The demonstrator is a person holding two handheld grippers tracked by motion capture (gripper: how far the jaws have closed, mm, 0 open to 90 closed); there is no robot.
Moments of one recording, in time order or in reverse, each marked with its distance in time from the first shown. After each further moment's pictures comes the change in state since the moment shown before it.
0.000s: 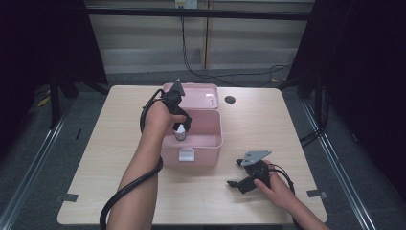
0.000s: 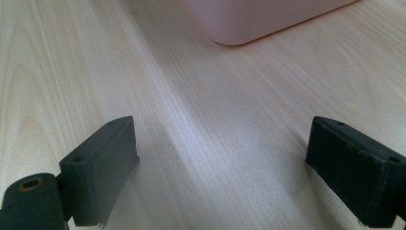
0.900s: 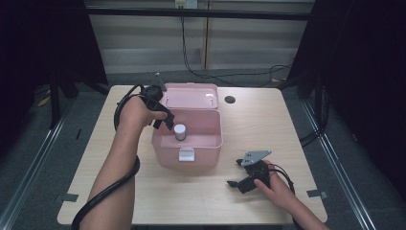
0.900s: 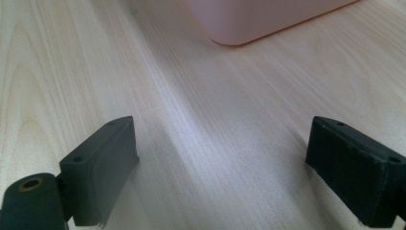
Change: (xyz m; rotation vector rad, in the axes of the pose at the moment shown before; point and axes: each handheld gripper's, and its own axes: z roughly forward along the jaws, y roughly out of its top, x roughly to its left) left arm 0.028 -0.028 -0.049 -0.008 0.007 -0.032; right arm 0.000 0.000 0.000 0.000 0.000 -0.001
